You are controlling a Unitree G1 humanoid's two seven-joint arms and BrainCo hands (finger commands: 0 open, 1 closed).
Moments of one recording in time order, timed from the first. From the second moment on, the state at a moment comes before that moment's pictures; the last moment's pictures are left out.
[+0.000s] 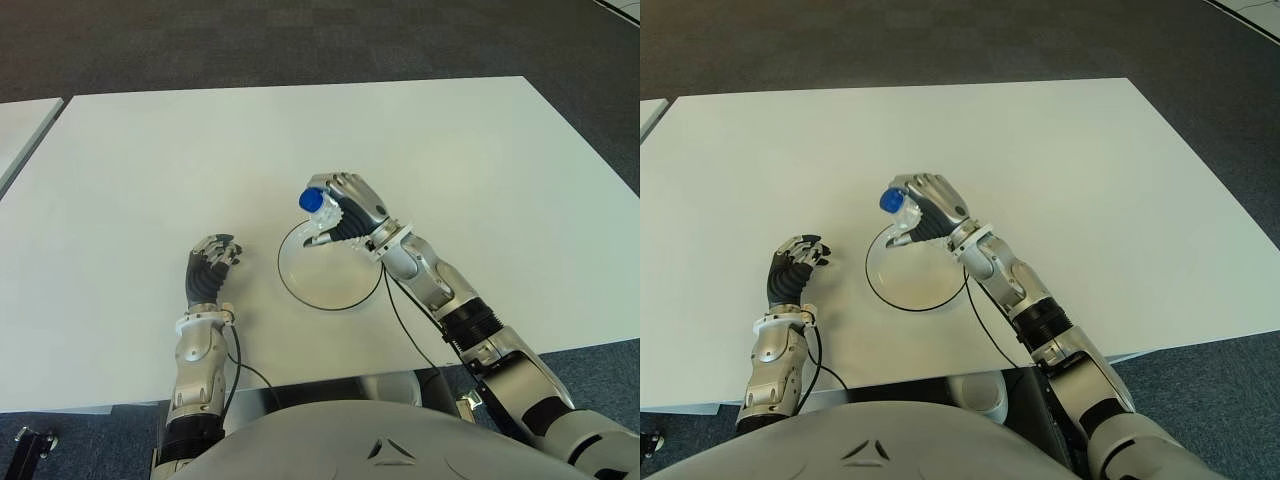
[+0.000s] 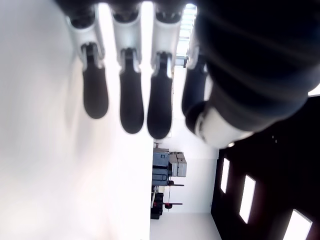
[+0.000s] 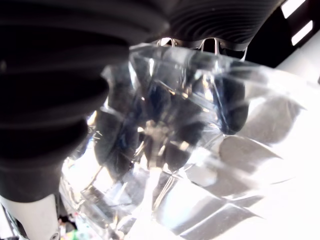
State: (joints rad) left arm 0.26 -0.02 0.14 0.13 -0.06 -0.24 0.07; right arm -0.37 -0.28 0.54 0.32 -0.68 -0.41 -0.08
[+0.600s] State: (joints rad) left arm 0.26 -0.03 0.14 0.13 -0.07 -0.24 0.08; right arm -0.37 -0.29 0.62 0.27 -0.78 -0.27 0.21
